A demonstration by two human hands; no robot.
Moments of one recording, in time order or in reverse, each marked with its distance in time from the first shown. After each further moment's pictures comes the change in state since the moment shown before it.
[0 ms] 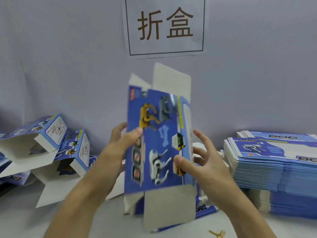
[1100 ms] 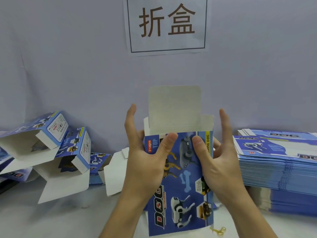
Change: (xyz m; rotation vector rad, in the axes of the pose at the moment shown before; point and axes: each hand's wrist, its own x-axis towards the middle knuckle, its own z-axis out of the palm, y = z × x) left_hand -0.027 -0.016 0.061 -0.036 0.053 0.189; right_hand -0.003 -0.014 0.008 0.004 0.187 -0.260
